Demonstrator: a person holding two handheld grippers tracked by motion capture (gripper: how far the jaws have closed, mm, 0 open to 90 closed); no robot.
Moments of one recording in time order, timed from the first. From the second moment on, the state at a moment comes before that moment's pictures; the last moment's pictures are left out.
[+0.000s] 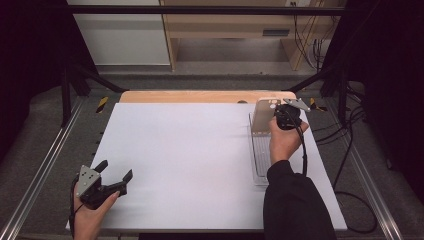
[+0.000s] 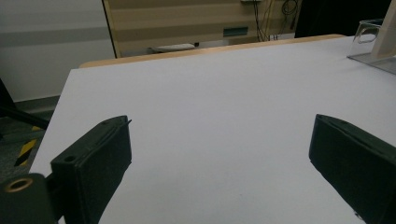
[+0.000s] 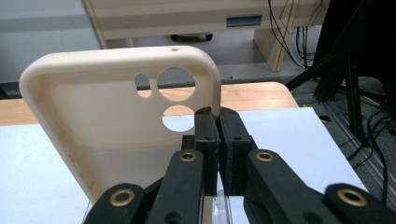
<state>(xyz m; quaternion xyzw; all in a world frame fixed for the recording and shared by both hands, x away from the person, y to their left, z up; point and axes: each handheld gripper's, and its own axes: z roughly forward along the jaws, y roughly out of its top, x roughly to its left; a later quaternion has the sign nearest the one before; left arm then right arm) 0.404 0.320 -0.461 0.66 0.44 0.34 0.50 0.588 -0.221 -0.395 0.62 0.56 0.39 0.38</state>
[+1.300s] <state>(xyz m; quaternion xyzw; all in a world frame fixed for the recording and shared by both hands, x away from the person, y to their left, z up) 0.404 0.318 -0.461 0.67 0.44 0.34 0.49 0.595 -0.218 -0.400 0.63 0.55 0.39 0.39</state>
